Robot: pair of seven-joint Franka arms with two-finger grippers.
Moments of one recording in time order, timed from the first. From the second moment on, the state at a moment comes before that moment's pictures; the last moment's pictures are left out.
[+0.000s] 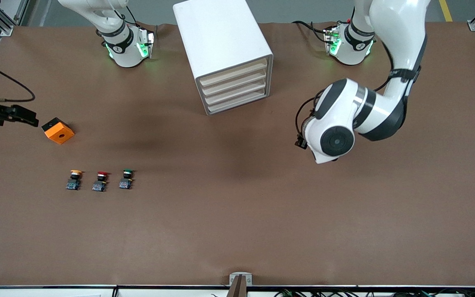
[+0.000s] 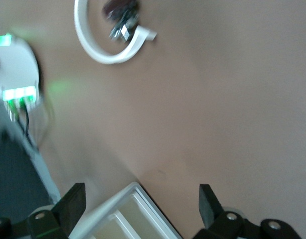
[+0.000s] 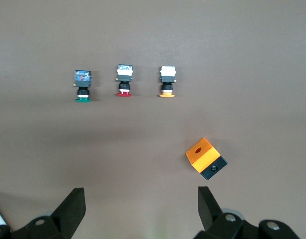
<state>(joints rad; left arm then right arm) -0.33 0.55 -0.17 -1.48 -0.20 1.49 -1.73 -0.02 0.10 -0.08 -1.63 -0.06 1.60 -0.07</state>
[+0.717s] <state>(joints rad) -0.40 0.64 -0.17 -1.47 -0.65 1.49 -2.23 -0.08 0.40 -0.10 -1.64 -0.02 2.08 -0.07</state>
